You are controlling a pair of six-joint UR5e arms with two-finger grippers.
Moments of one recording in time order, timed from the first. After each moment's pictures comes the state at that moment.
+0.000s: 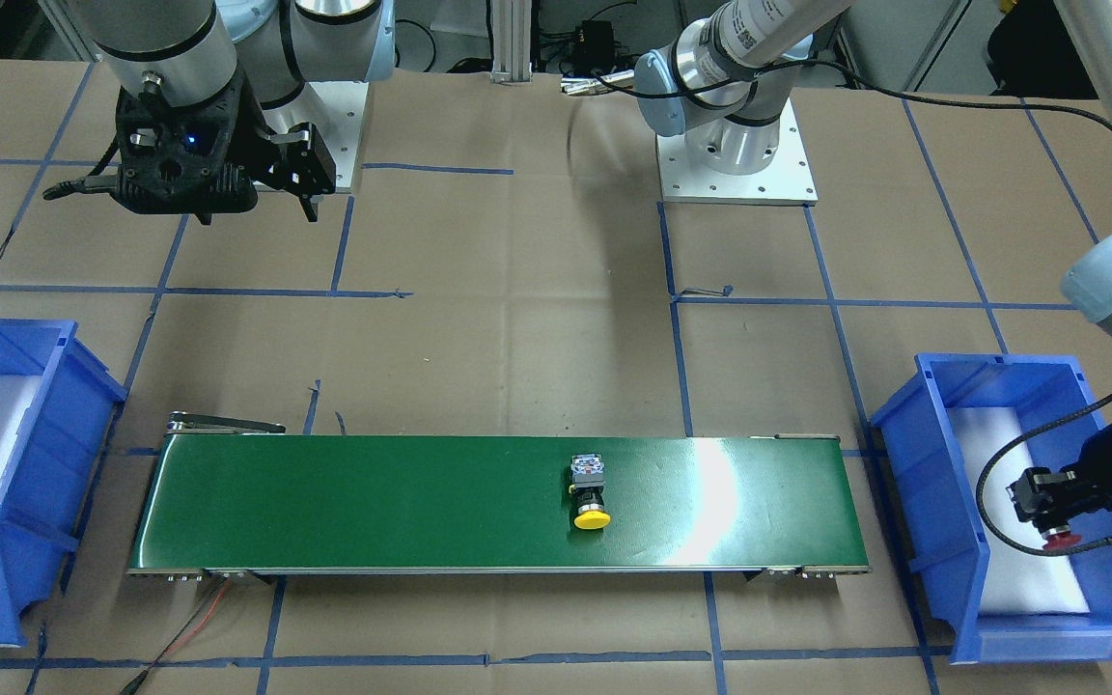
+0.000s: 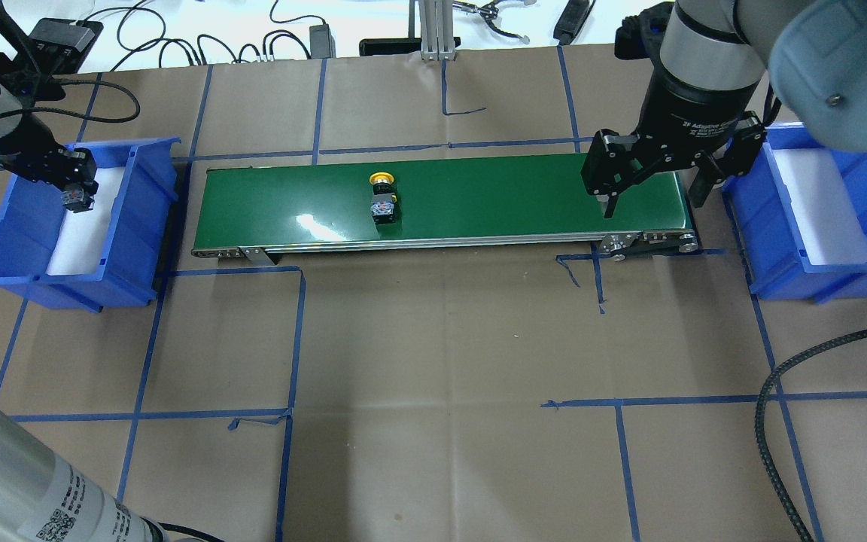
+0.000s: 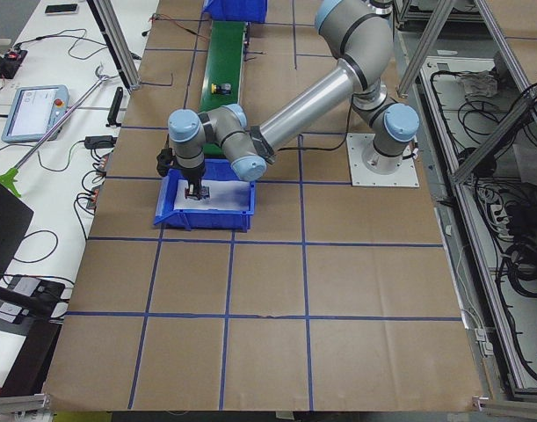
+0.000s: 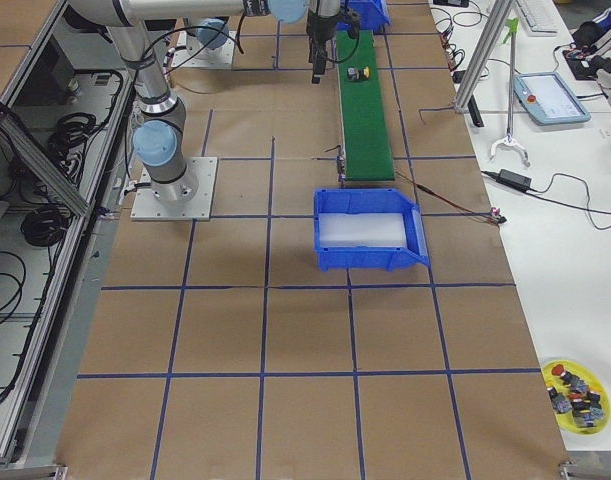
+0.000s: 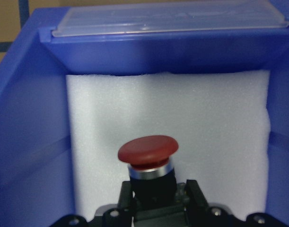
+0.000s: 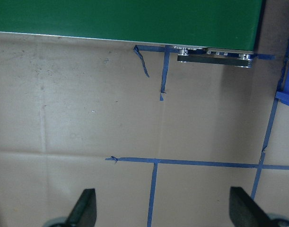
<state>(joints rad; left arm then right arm) -1.07 -2.07 -1.47 -1.11 1.58 0.54 1.63 -1.57 1.56 -1.44 -1.59 -0.01</state>
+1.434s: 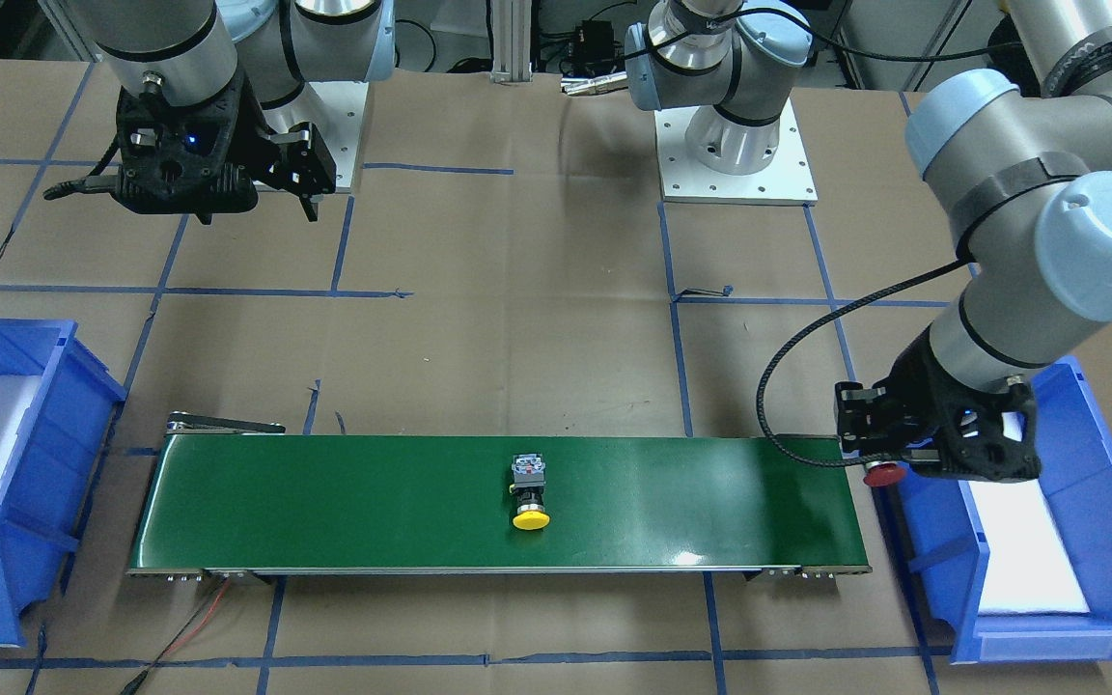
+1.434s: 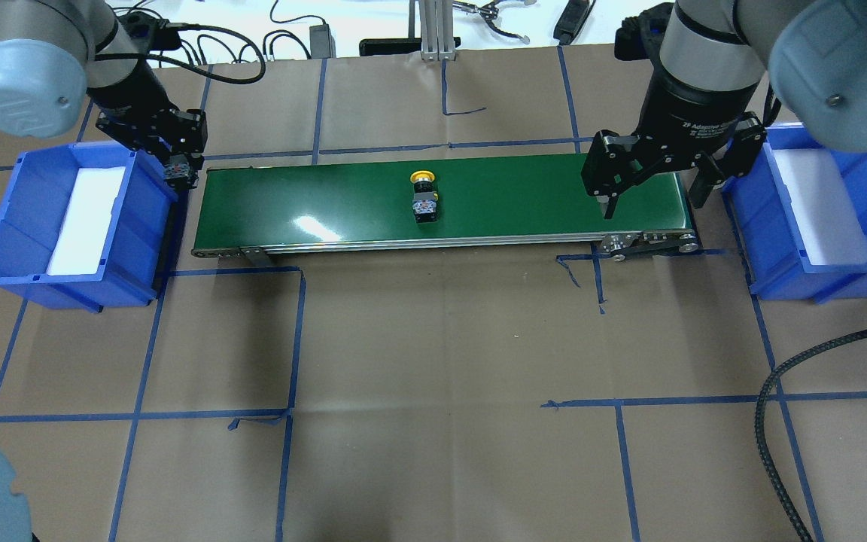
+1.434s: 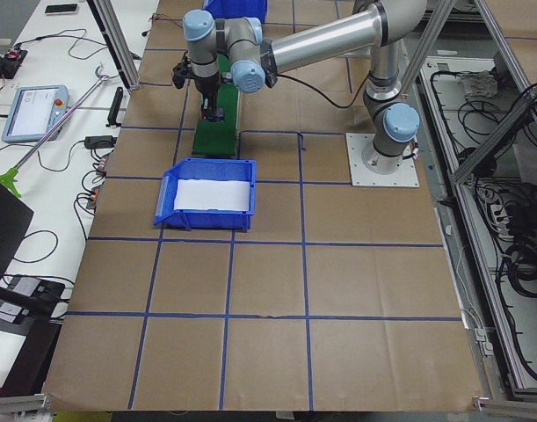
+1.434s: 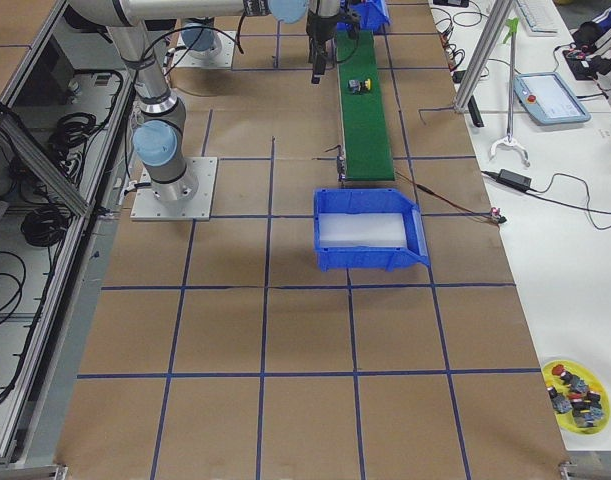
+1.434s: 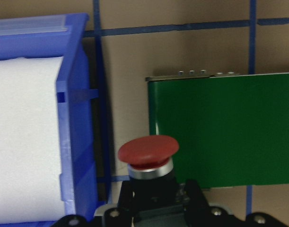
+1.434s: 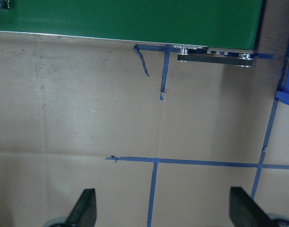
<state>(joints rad) -1.41 -1.88 -1.52 -1.31 1.58 0.25 1.63 -1.57 1.56 -1.44 -1.59 -0.01</state>
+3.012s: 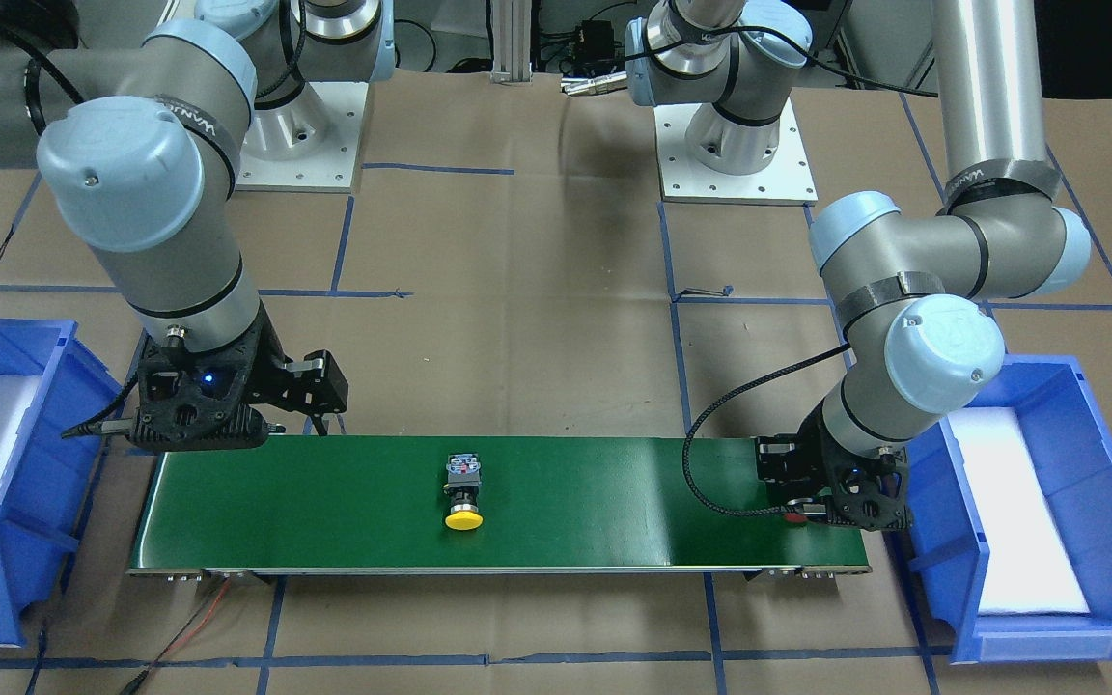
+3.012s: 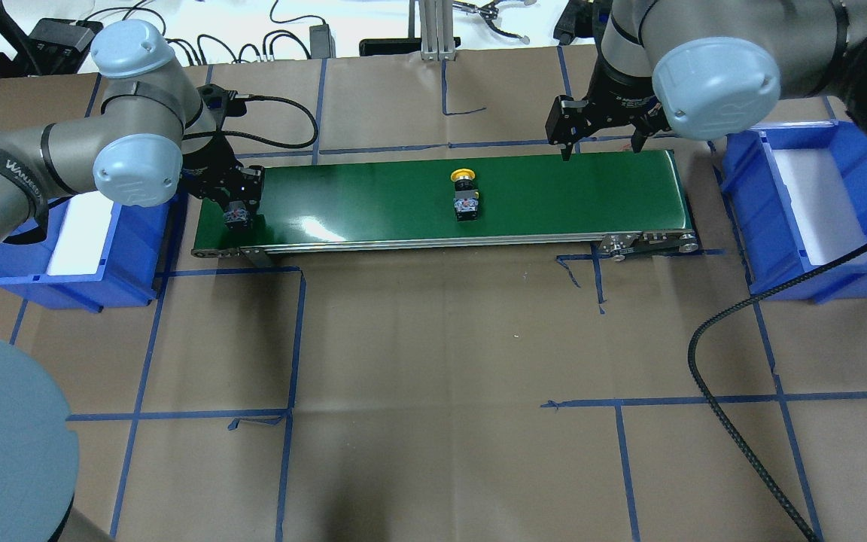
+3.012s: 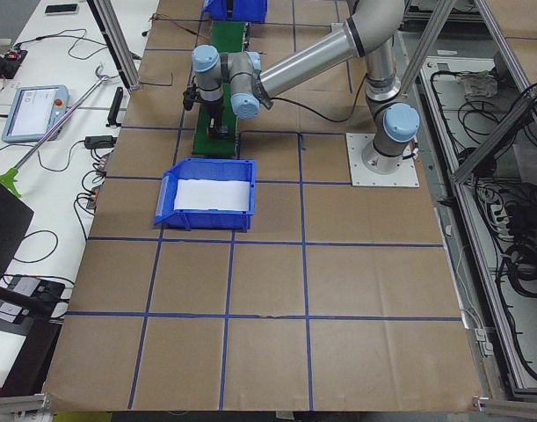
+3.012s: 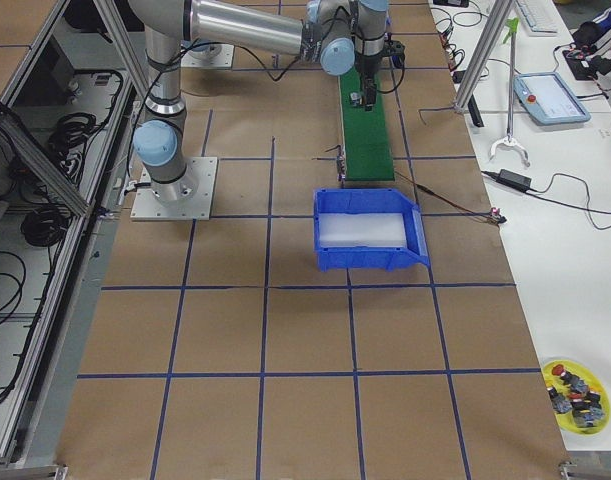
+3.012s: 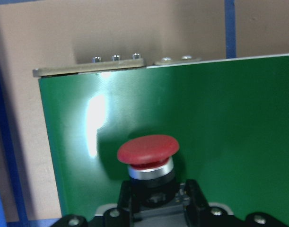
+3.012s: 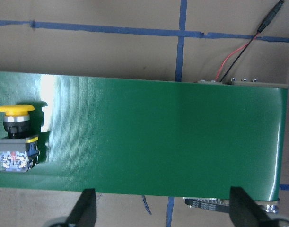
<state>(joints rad) -1.44 -1.99 -1.67 -1.05 1.58 0.22 1.63 -1.28 1.55 -1.96 -1.59 0.00</state>
